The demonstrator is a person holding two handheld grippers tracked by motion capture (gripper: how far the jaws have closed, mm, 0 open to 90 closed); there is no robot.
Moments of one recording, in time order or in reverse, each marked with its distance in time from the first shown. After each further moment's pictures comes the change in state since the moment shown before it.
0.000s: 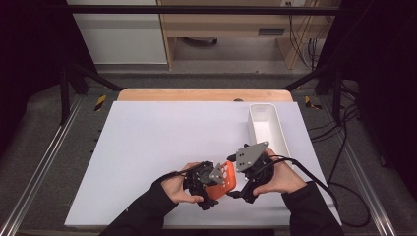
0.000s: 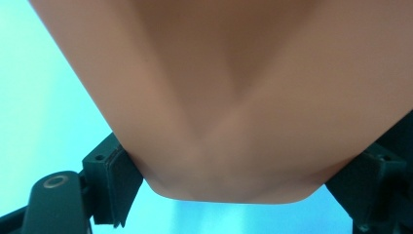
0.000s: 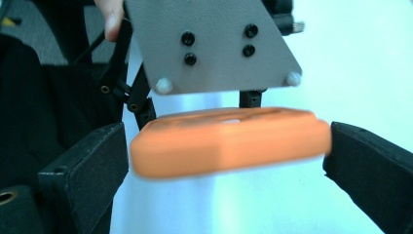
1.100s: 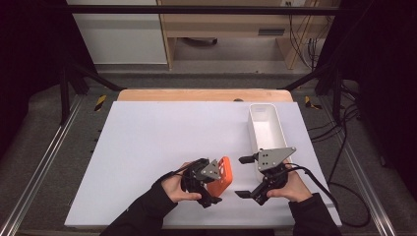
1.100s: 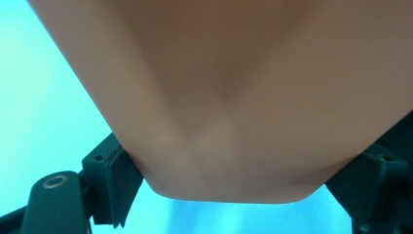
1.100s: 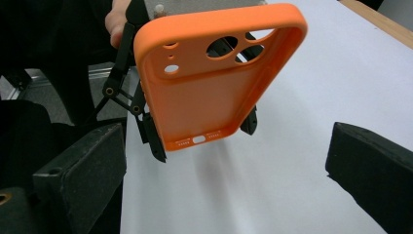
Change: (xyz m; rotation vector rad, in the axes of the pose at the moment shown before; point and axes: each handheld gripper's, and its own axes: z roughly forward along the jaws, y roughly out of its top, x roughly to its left) left arm 0.008 -0.010 0.002 -0.170 -0.039 -0.040; right arm 0.002 -0.053 -0.007 -0.256 -0.026 0.174
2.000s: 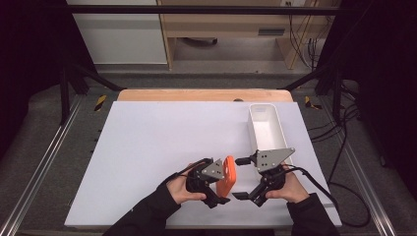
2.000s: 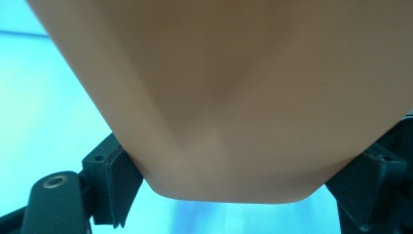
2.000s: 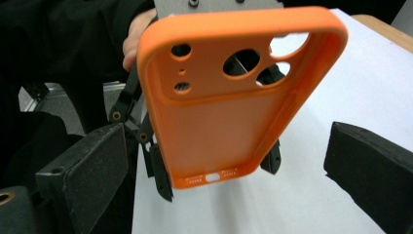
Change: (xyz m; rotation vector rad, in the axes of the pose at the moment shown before) left arm -0.002 0.007 0.008 -0.129 -0.047 0.015; right arm 0.002 0.001 0.005 -0.058 0.047 -0.003
